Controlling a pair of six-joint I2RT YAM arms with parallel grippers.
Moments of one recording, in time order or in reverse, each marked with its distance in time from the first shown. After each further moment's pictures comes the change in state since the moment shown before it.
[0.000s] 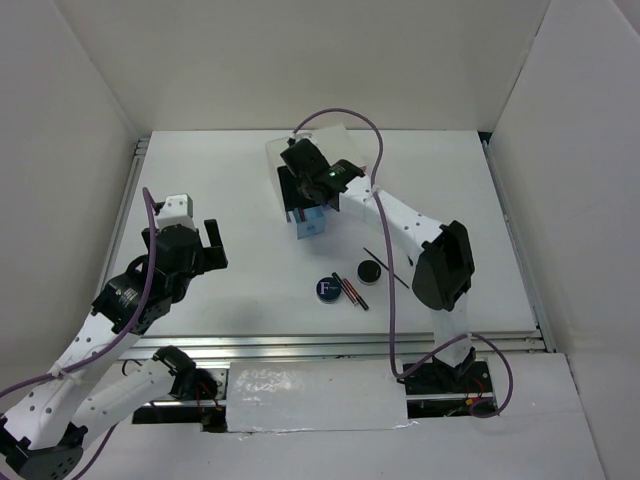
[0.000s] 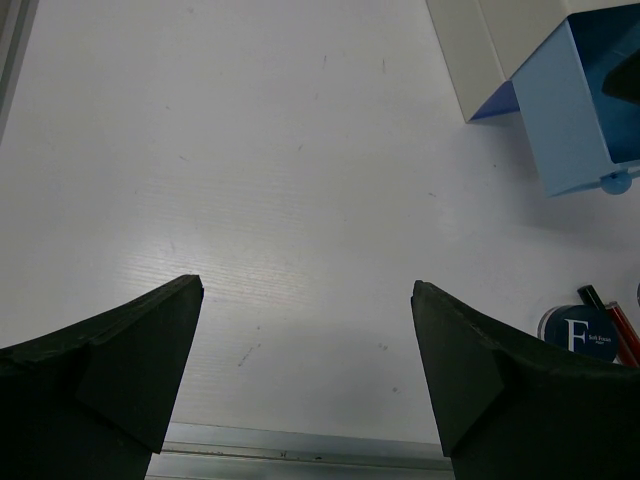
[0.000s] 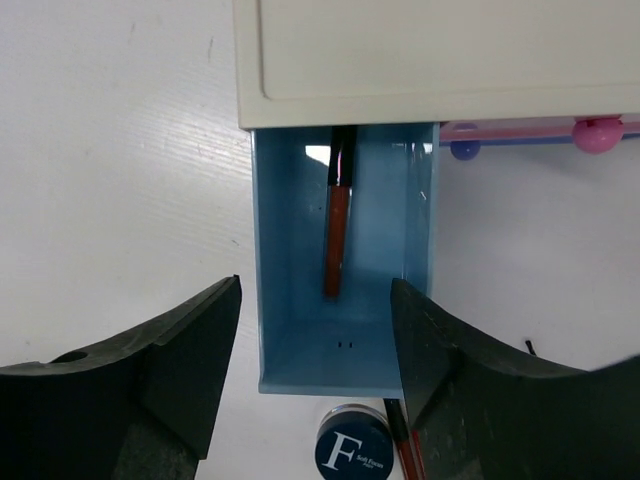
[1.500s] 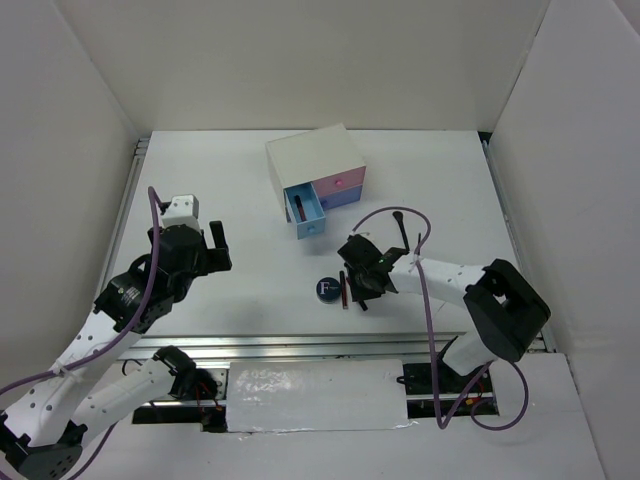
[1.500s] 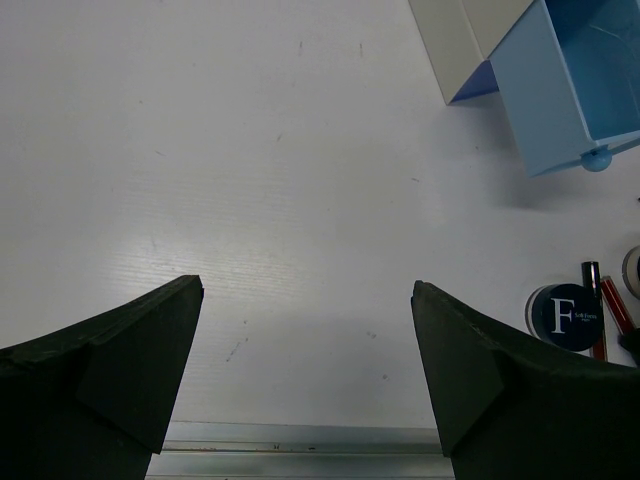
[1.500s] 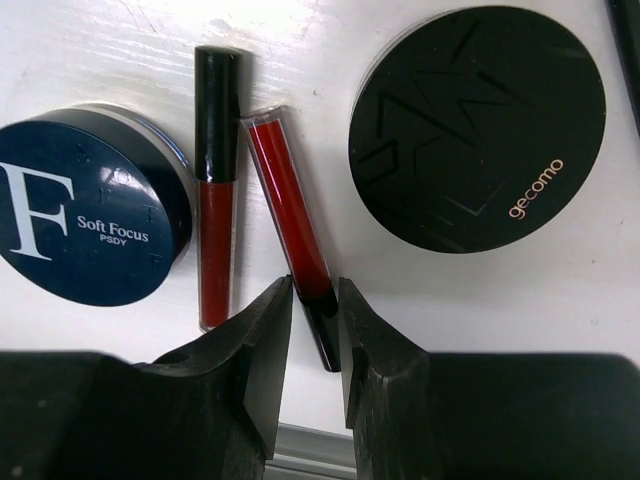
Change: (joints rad) left arm -0.014 0.011 0.000 0.002 0.043 0.003; right arm 0.000 -0.486 -1.112 0.271 -0.105 0.172
